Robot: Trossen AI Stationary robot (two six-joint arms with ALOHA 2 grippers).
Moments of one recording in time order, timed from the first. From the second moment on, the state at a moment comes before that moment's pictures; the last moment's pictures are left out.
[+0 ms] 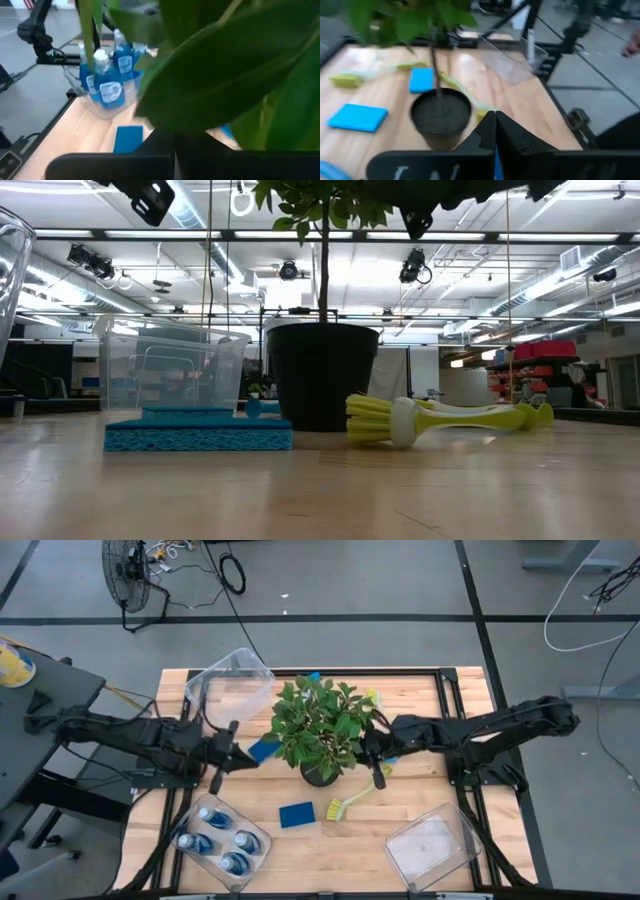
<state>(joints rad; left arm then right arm) -0.21 0.68 0.67 -0.28 -0.06 -0.15 0.09 1.24 0.82 0.13 -0.08 0.00</state>
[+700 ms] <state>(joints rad) -0.19 0.65 0.67 -0.37 -0.22 -0.20 -0.02 1.23 0.48 0.56 -0.12 0.07</state>
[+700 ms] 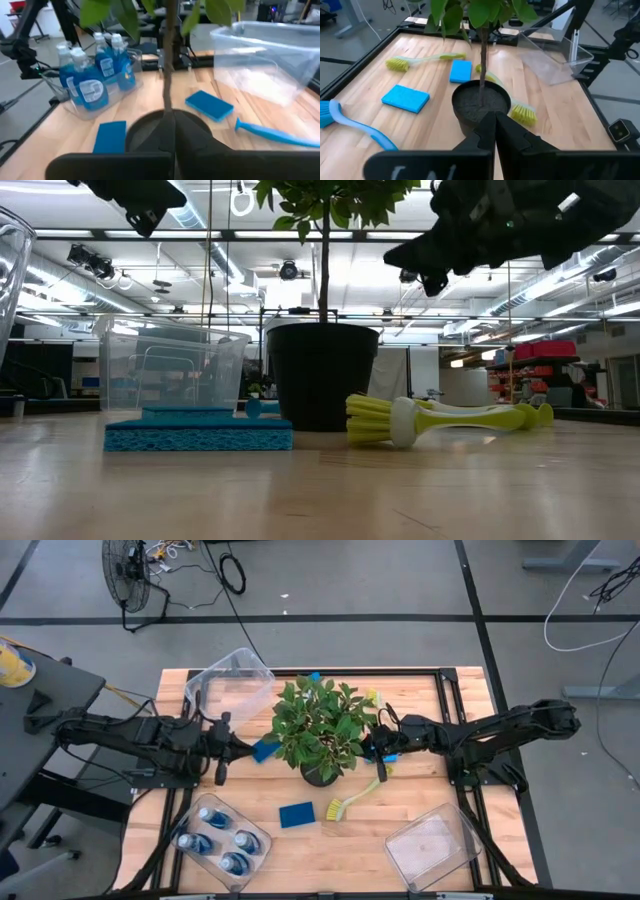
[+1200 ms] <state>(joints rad) -0.19 0.64 0.53 -0.26 -0.22 -0.25 -0.03 1.23 0.47 0.56 -0.12 0.08</state>
